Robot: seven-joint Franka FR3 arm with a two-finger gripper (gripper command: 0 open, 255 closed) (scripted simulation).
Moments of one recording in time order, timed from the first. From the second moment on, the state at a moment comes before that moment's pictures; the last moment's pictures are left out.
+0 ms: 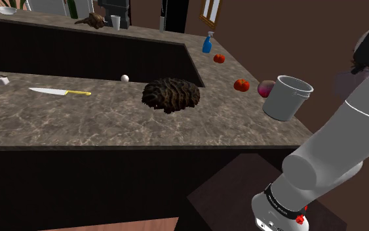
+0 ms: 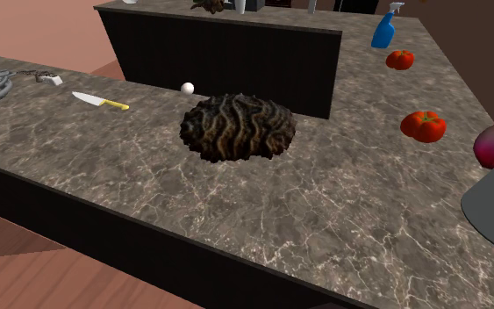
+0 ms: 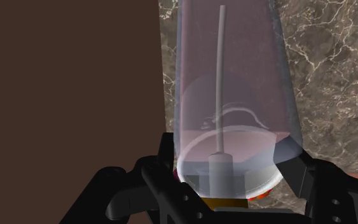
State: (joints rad) arm -0.36 0.06 -1.22 -1.51 0.28 1.65 -1.01
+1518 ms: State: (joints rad) arm -0.35 0.09 -1.23 -1.78 0.33 1.92 -1.12
